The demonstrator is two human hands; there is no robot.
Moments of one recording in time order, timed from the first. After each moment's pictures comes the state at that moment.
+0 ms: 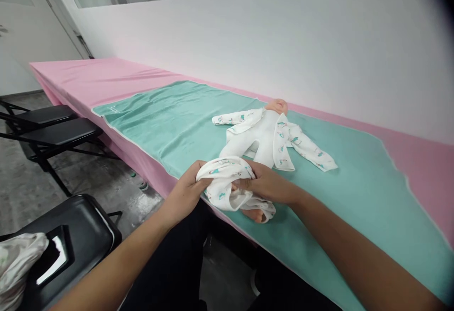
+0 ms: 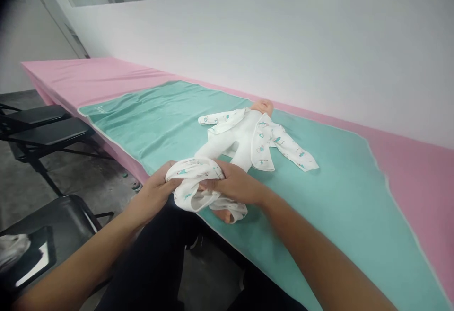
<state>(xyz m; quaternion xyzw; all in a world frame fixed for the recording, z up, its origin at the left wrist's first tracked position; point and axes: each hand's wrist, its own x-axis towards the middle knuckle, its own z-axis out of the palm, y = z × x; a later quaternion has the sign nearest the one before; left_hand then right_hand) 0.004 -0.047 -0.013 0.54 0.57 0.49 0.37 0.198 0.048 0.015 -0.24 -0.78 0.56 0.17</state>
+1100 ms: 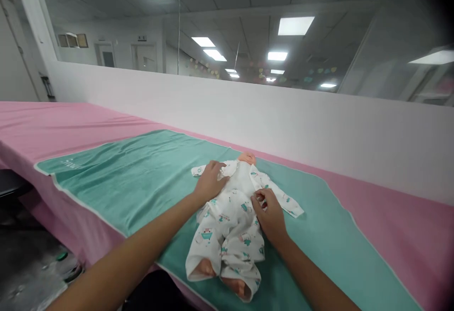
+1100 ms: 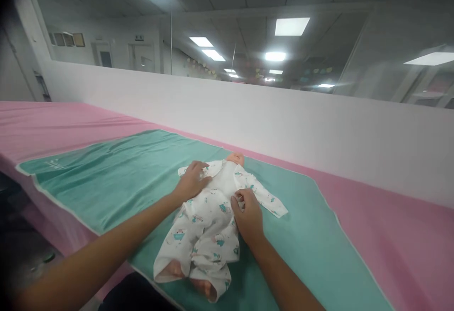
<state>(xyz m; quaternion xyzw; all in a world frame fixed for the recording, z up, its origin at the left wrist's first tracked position) 0.017 0.142 0.018 0.73 0.51 0.45 0.07 0.230 0.100 -0.011 -0.47 -0.72 0.11 0.49</state>
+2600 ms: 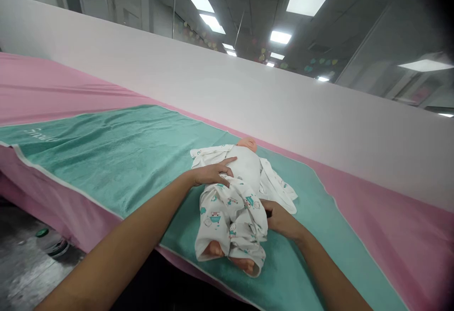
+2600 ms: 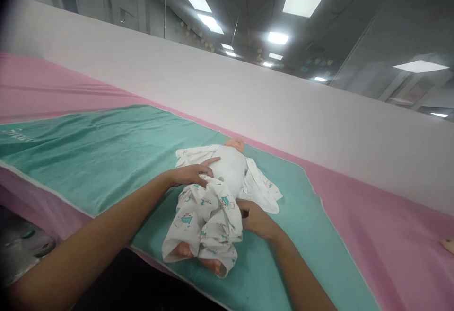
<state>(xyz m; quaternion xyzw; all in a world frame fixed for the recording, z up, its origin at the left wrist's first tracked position) -0.020 0.151 0.011 0.83 0.29 0.26 0.41 0.247 0.077 -0.004 -0.39 -0.75 0.48 0.22</state>
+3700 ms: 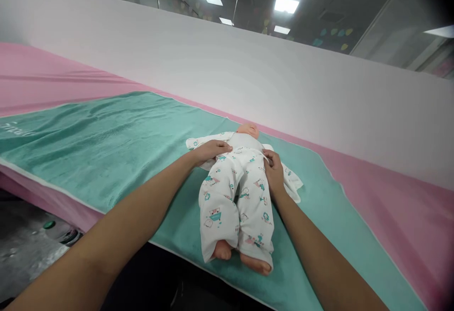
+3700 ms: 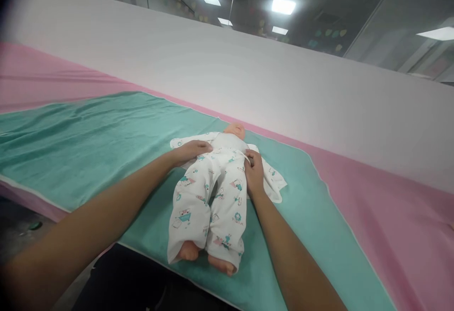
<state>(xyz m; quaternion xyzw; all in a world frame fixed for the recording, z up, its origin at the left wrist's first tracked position) -0.007 0.206 -0.006 0.66 0.35 0.37 0.55 0.235 0.178 -0.034 -0.48 -0.63 0.20 0.58</state>
